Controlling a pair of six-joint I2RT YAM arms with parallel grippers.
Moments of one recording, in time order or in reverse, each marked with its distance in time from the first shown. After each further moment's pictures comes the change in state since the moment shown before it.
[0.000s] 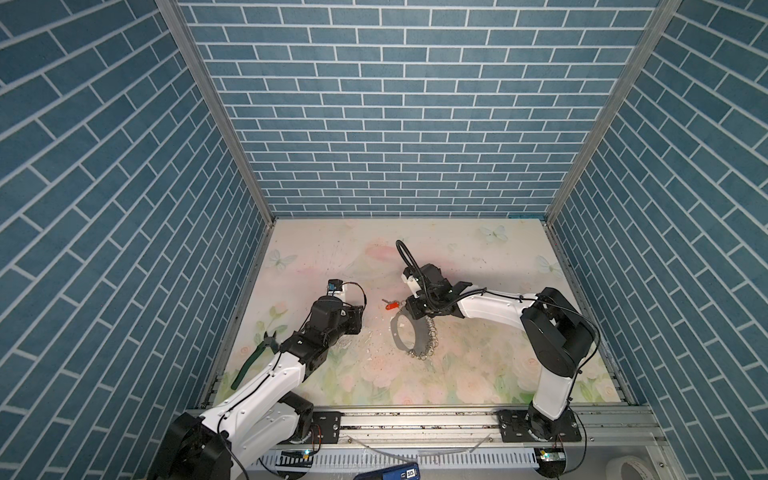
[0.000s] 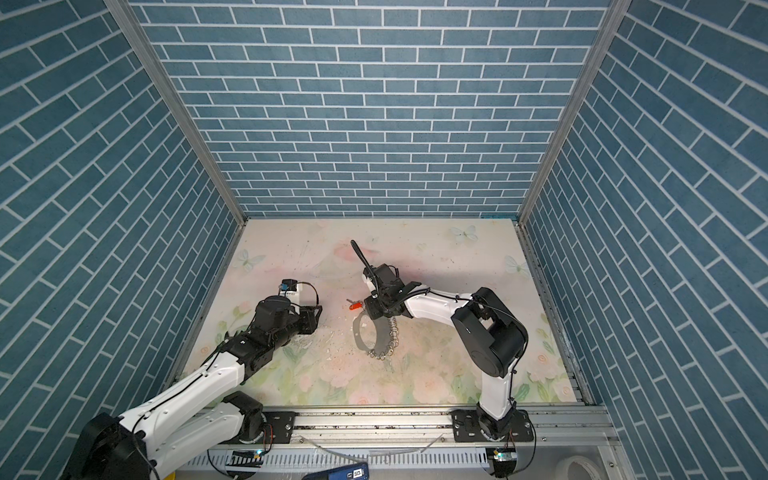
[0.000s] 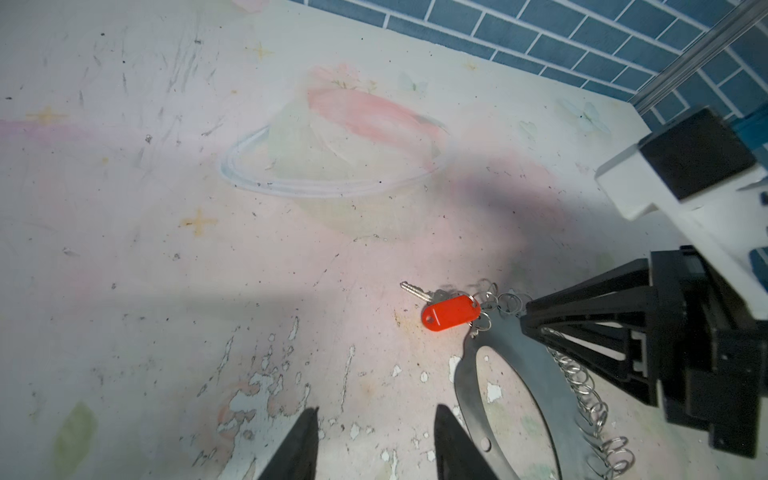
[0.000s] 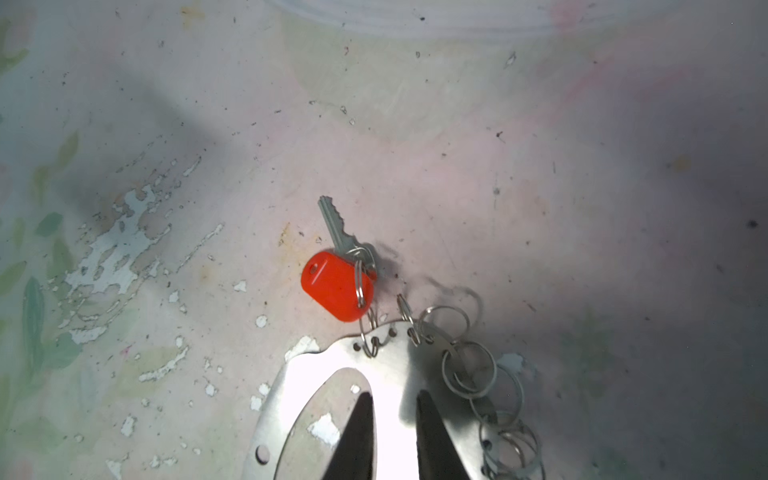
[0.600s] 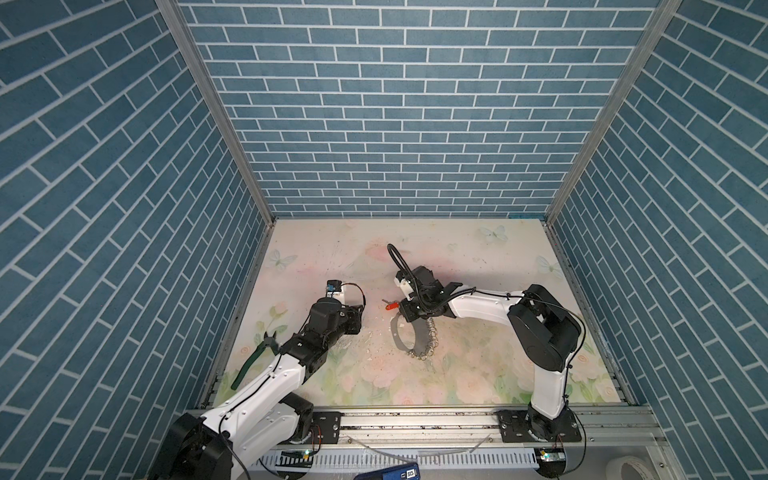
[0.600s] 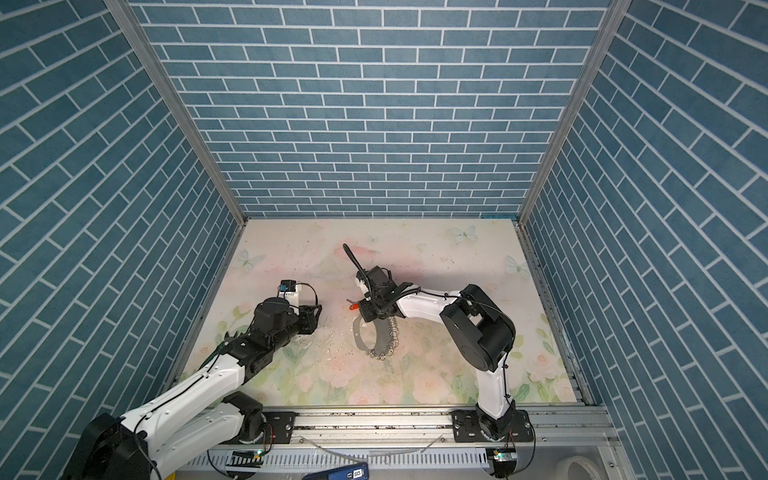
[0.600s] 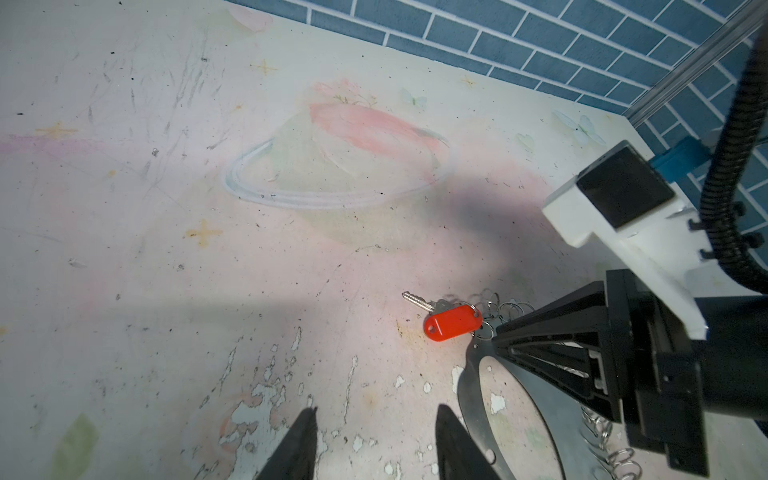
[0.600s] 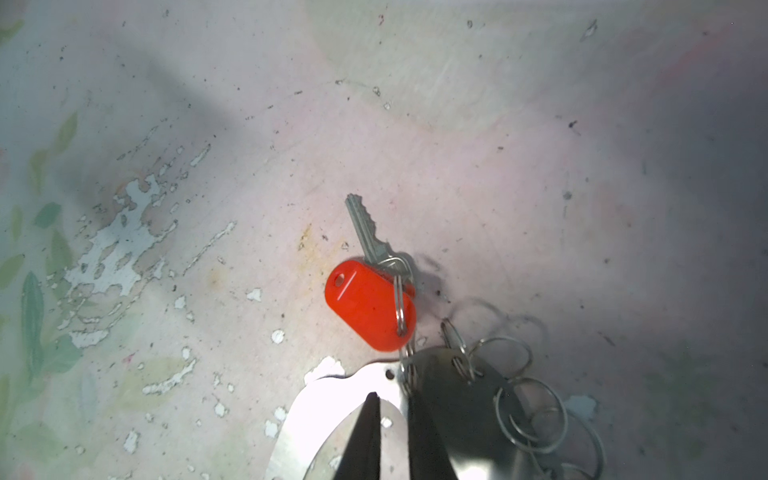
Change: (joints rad) left arm 0.005 -0.004 -0.028 0.046 -0.008 0.007; right arm 0.023 0.076 0.048 0.000 -0.018 0.007
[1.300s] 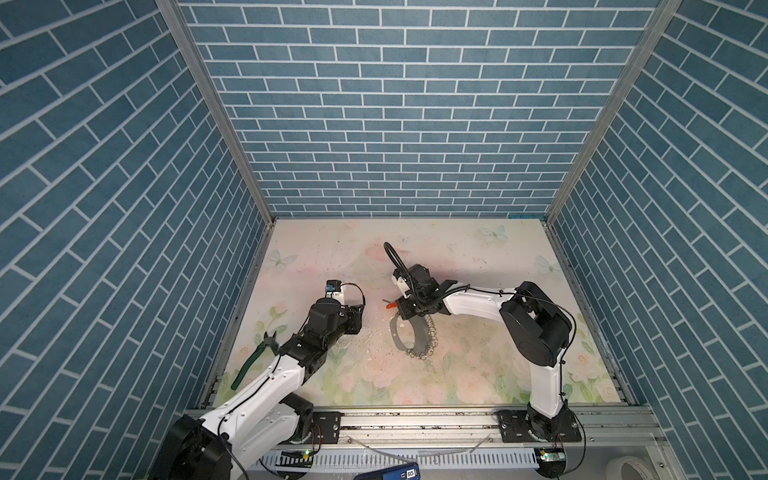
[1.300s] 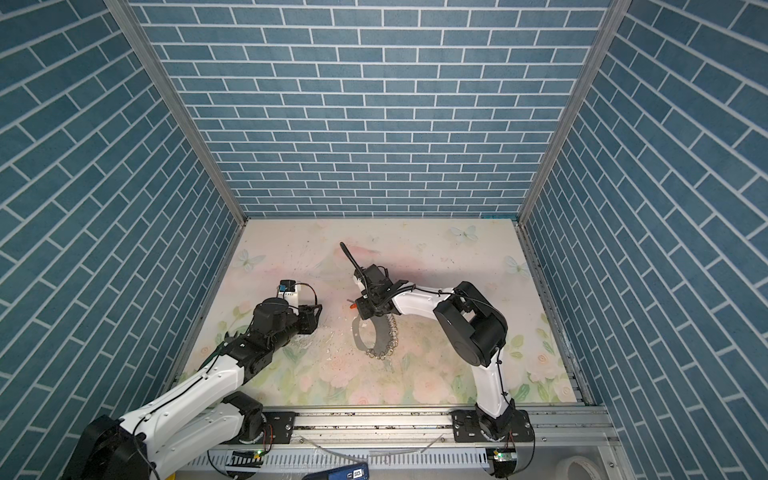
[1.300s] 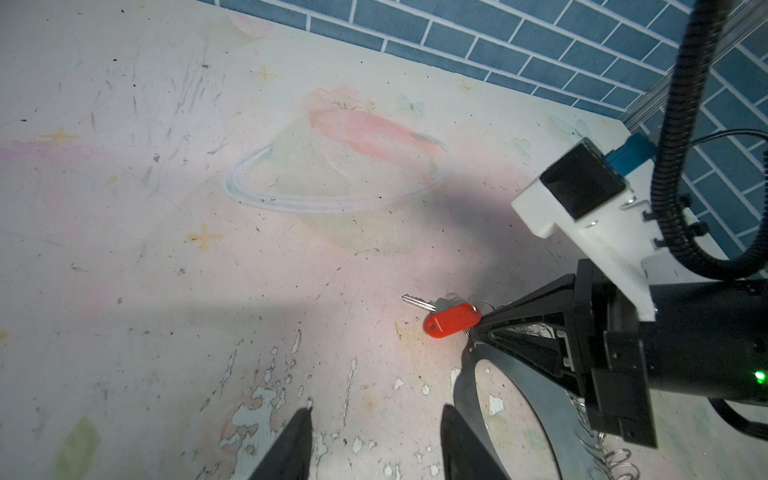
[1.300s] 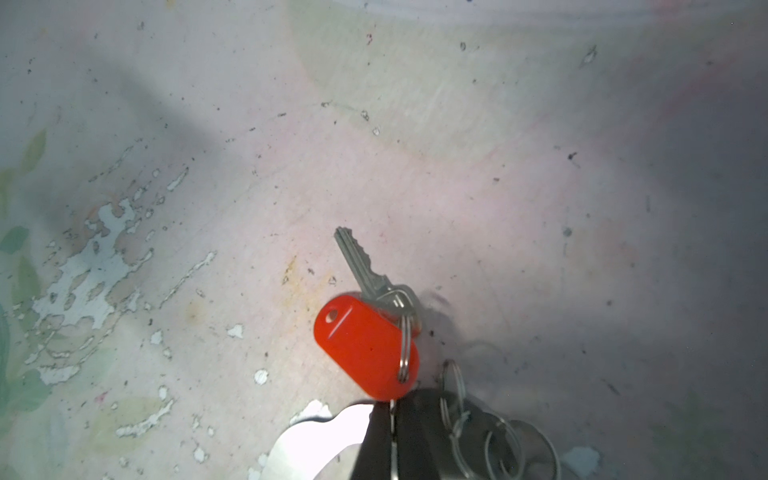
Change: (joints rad) left arm 0.001 -0.010 -0.005 0.006 0.000 0.002; right arm 0.002 0.054 0.057 -0.007 0.023 -0.005
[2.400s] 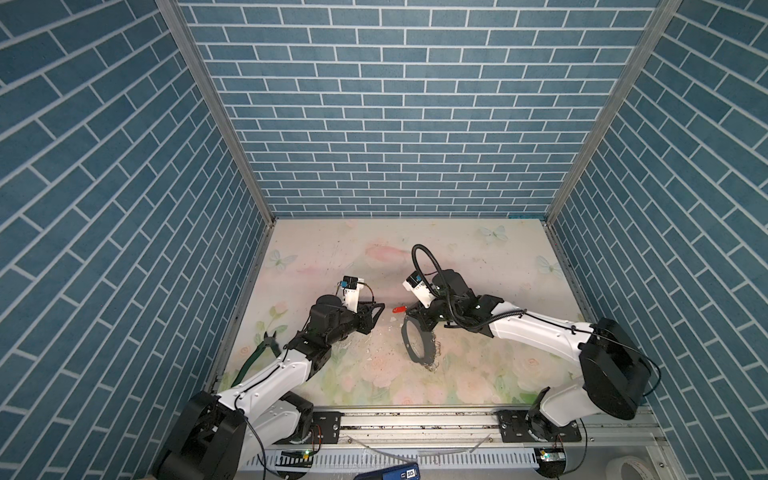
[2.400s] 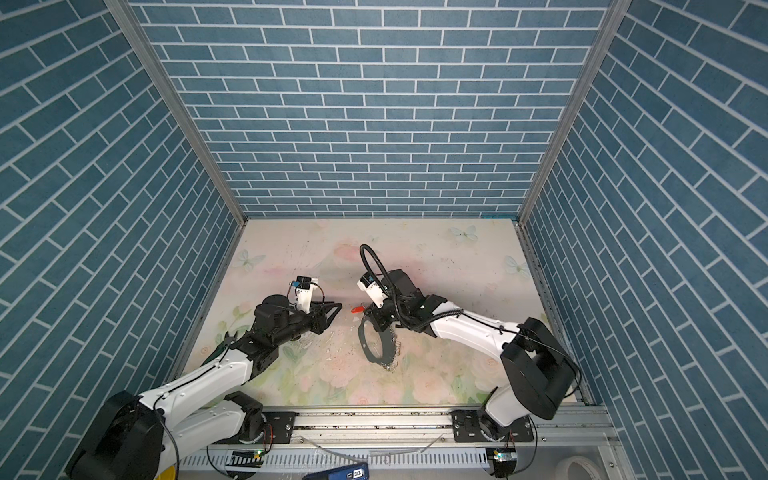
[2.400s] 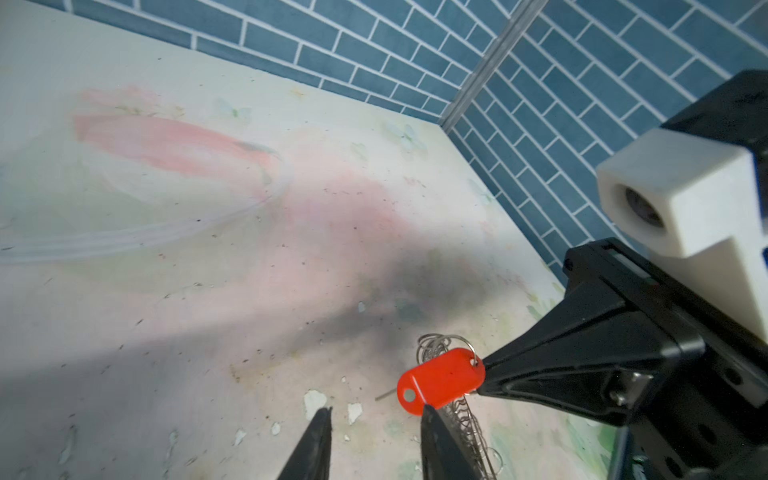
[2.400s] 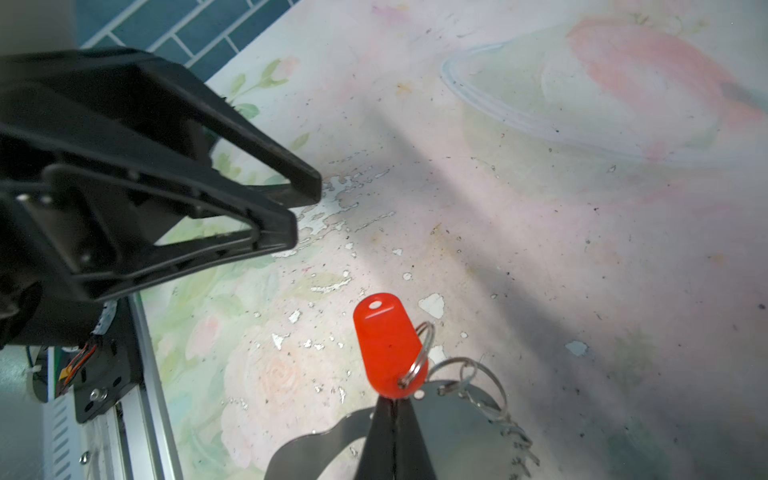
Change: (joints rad) left arm 0.001 0.114 -0.033 0.357 0.429 -0.021; right arm -0.002 -0.519 -0.357 0.103 -0.196 -0.200
